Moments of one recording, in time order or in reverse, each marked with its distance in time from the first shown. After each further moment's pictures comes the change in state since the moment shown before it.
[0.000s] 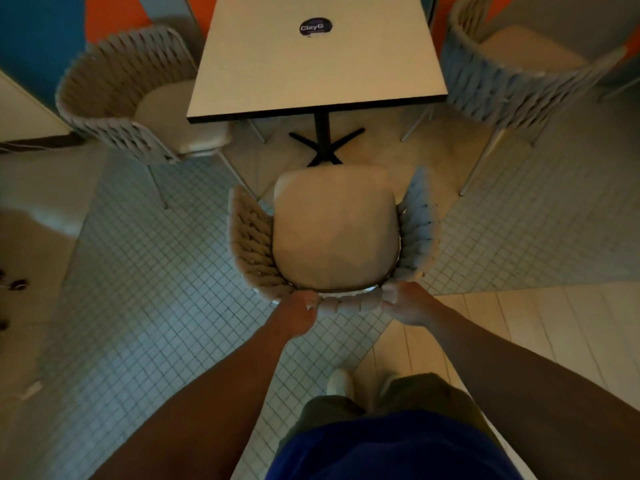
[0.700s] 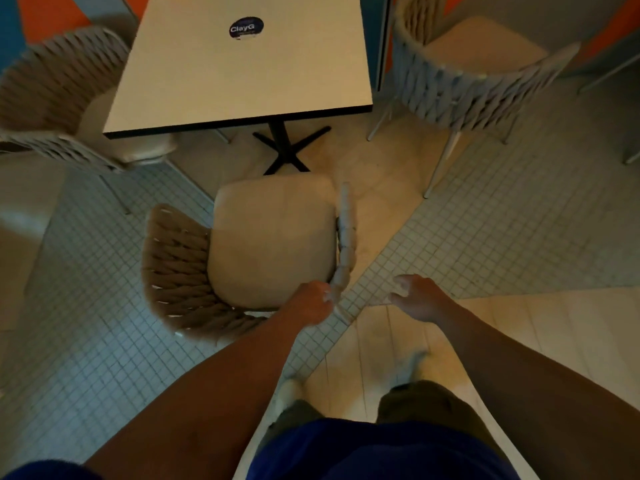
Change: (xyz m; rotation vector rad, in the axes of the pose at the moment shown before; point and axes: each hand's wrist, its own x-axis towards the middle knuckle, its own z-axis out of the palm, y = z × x) left_hand 0.106 0.230 0.106 0.169 -0.145 0.017; right_hand 0.008 0.213 -0.149 0.099 0.021 0.085
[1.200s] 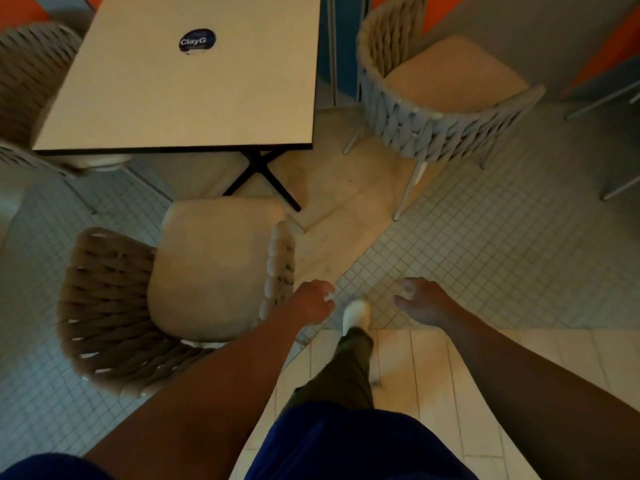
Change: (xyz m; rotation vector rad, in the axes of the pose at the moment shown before) left_hand 0.124 0.191 0.000 0.001 -0.010 -0.037; right_hand 0.061 0.127 -0.191 -0.031 -0.041 0.000
